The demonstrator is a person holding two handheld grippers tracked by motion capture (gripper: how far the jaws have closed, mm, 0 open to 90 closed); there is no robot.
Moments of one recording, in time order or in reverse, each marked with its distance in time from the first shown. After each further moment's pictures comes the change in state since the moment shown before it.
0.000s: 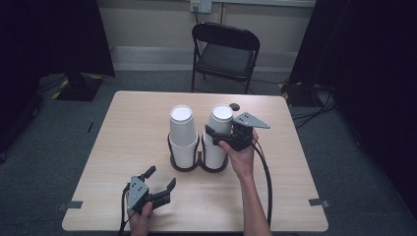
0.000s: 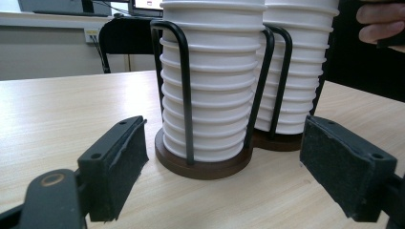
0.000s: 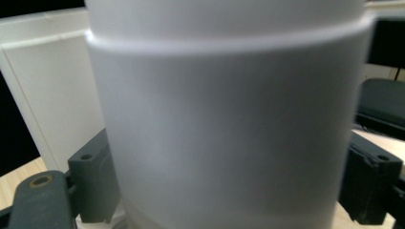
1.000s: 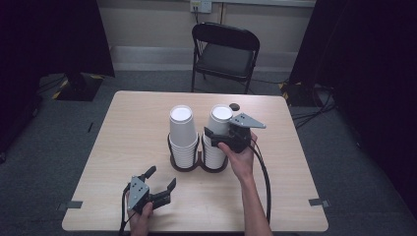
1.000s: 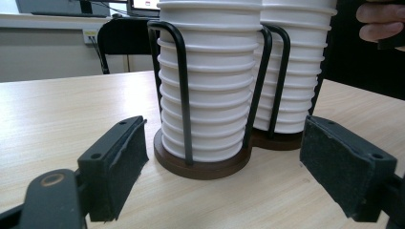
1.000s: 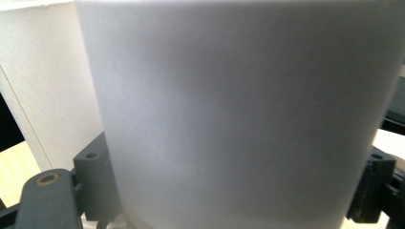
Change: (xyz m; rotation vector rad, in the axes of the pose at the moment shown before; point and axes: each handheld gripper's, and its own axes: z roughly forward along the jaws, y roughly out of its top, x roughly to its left) left arm -0.001 0.000 0.000 0.000 -0.002 0.013; right arm 0.005 -0.001 0.002 0.057 -0.030 -0.039
